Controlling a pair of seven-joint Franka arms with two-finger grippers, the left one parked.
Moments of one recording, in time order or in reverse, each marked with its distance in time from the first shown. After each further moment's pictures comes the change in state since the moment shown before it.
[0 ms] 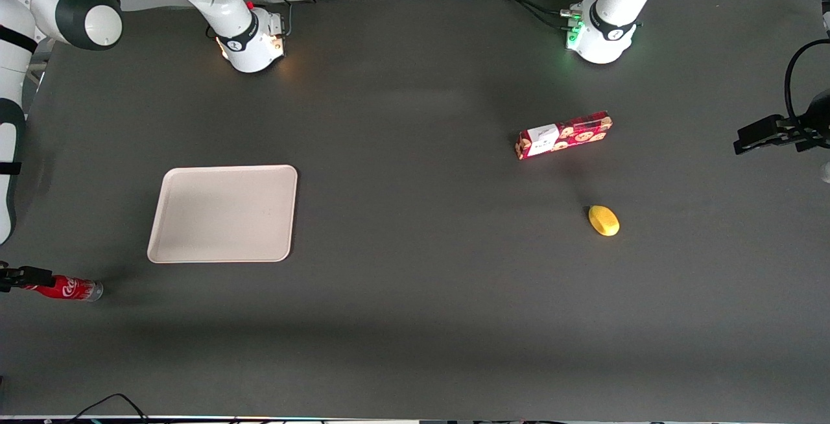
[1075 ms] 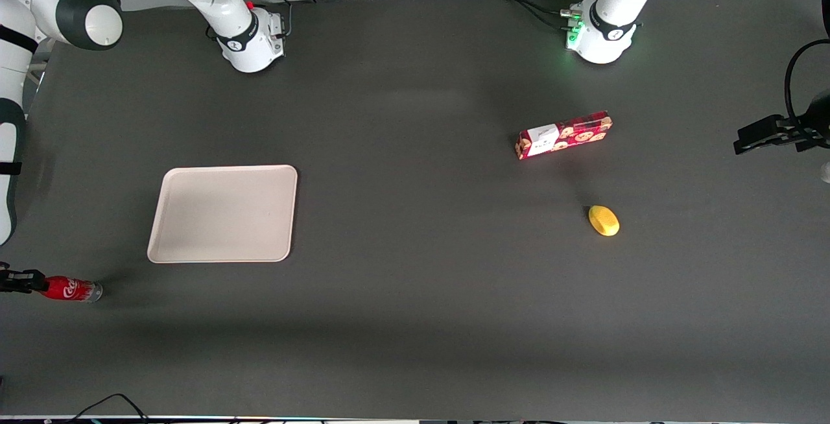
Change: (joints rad) arm 0.001 0.000 0.007 0.007 0.009 -0.001 0.000
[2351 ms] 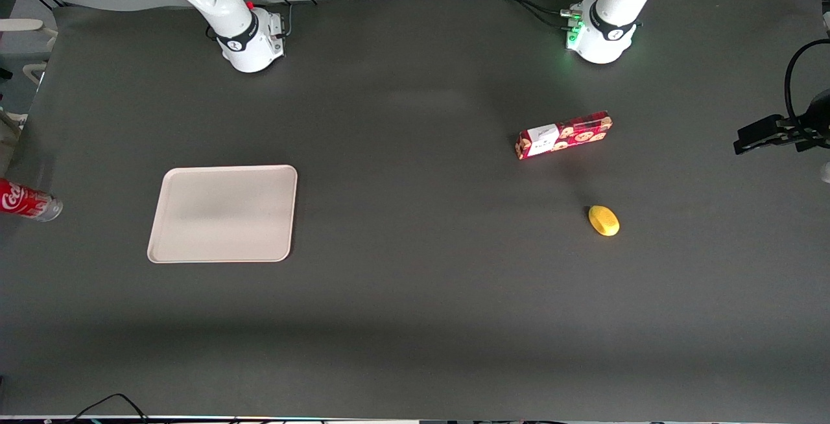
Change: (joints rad) arm 0.216 -0.524 0.012 0.008 -0.103 -0.615 0.295
